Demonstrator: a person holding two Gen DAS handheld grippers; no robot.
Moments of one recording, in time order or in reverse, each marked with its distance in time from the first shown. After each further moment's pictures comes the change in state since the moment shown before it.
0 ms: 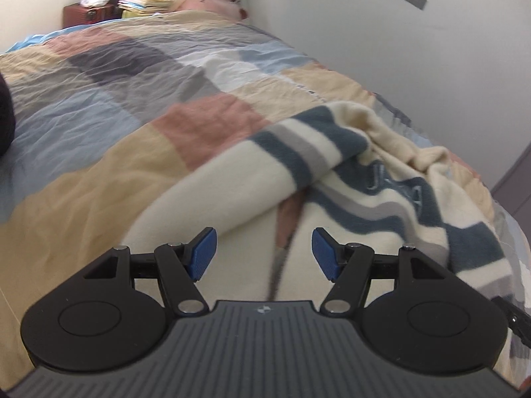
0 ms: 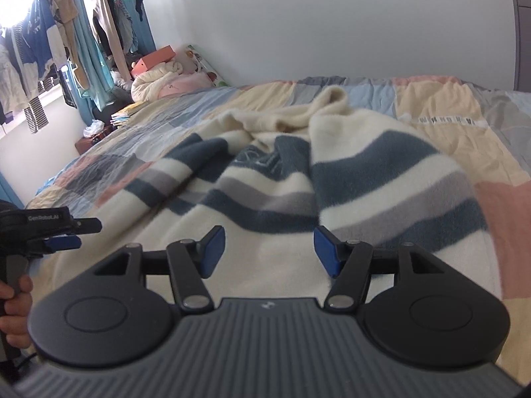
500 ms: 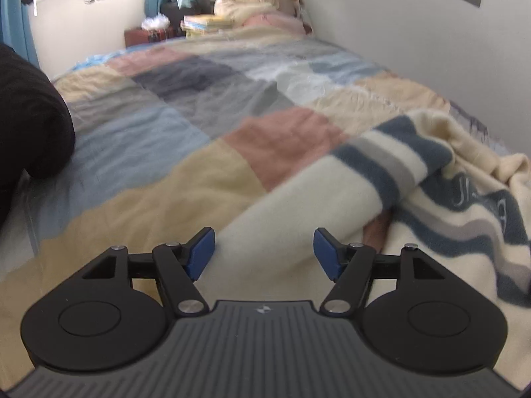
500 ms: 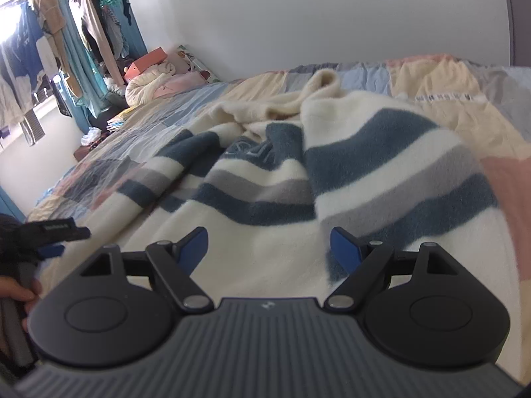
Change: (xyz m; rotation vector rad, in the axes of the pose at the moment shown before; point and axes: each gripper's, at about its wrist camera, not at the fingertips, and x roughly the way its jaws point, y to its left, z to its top) left arm 0.027 0.006 0.006 0.014 -0.040 0.290; right arm 0.013 -0.014 -0.008 0.083 0.023 0.018
